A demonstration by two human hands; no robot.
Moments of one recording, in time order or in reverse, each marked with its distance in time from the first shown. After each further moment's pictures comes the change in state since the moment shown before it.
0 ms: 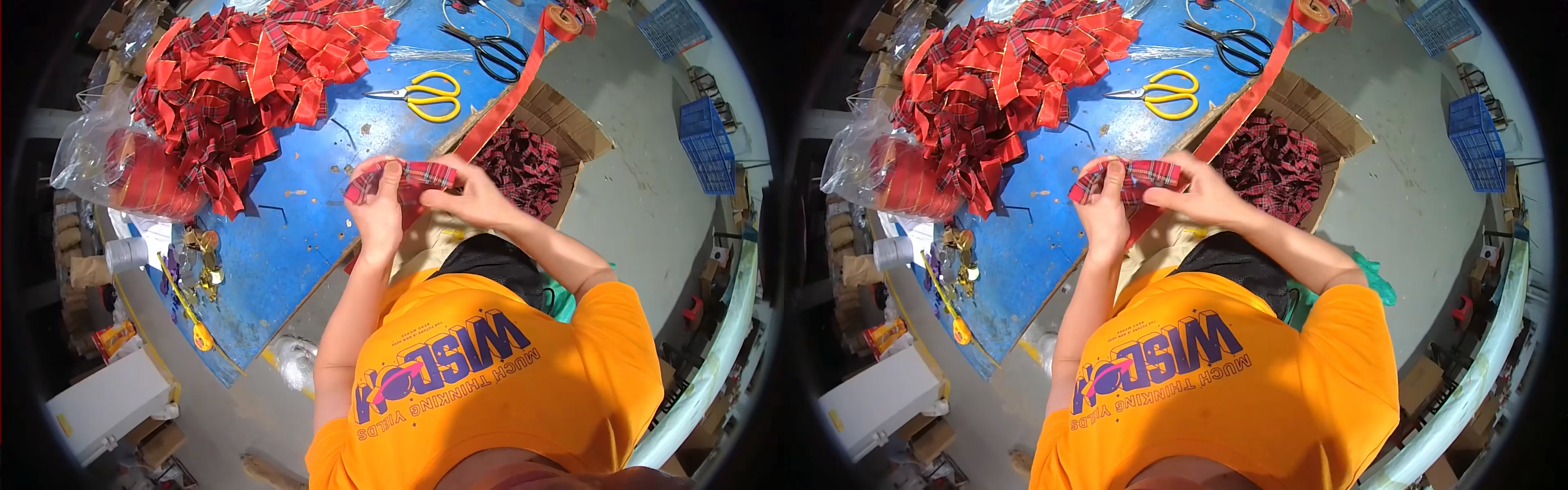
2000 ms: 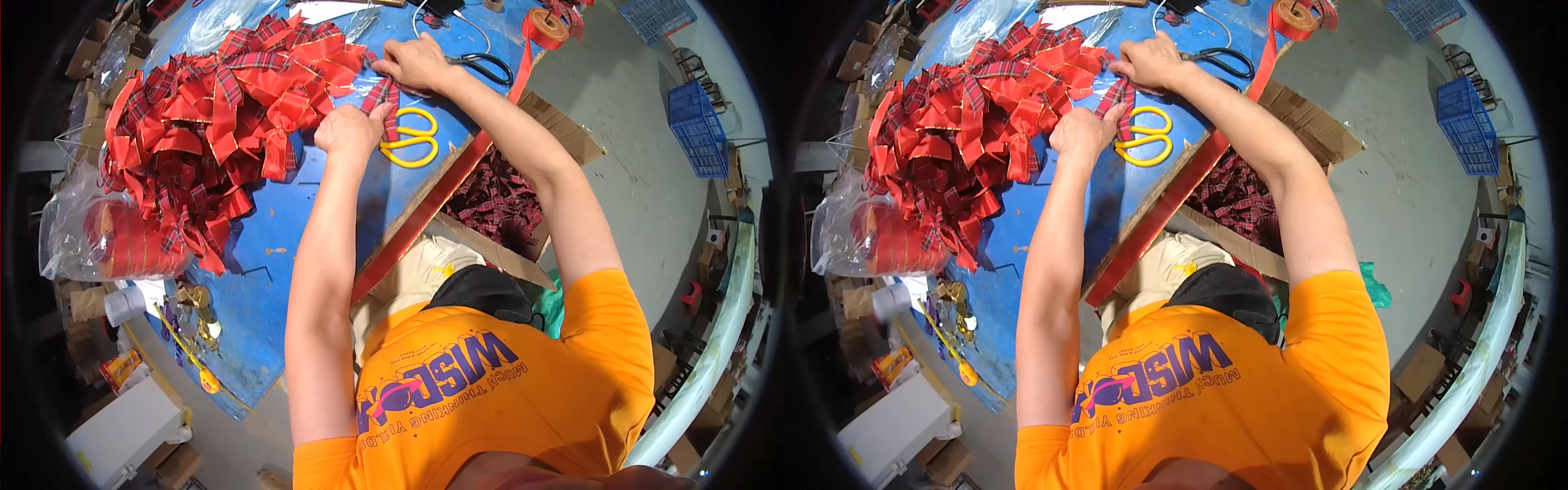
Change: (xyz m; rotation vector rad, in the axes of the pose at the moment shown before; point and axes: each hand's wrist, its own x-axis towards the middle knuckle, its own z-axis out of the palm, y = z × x) left_hand 0.196 -0.005 0.092 1.854 -0.152 -0.170; right_hand 0.272 -0.008 -0.155 -1.452 0.275 -0.413
